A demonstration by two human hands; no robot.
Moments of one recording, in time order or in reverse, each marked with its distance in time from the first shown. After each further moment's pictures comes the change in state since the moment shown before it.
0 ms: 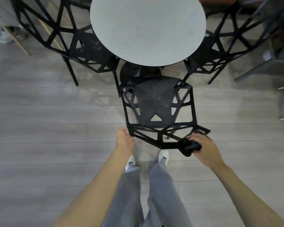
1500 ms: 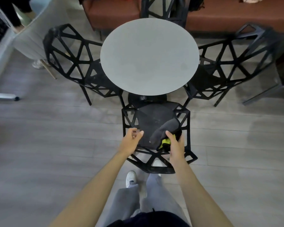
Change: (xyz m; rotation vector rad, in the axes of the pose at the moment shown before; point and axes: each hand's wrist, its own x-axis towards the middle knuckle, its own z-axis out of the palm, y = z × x) left_hand -0.052 0.030 0.103 1.063 -0.031 0.577; right_hand 0.096 -0.084 -0.045 1.391 0.123 0.652
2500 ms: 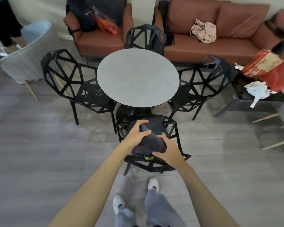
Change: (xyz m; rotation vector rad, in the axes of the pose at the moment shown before) left_hand -0.046 0.034 -0.057 -0.251 -0.305 0.318; right_hand -0.082 0.003 0.010 -1.047 -0.292 -0.628
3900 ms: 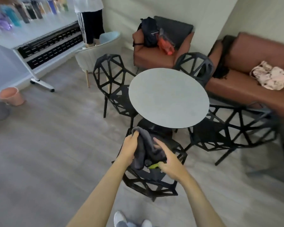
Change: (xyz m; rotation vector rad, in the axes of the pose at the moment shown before) left_hand 0.007 0.038 0.089 -0.511 0.735 -0.192; right_hand 0.031 -0.004 -0.136 0.118 -0.511 -0.259
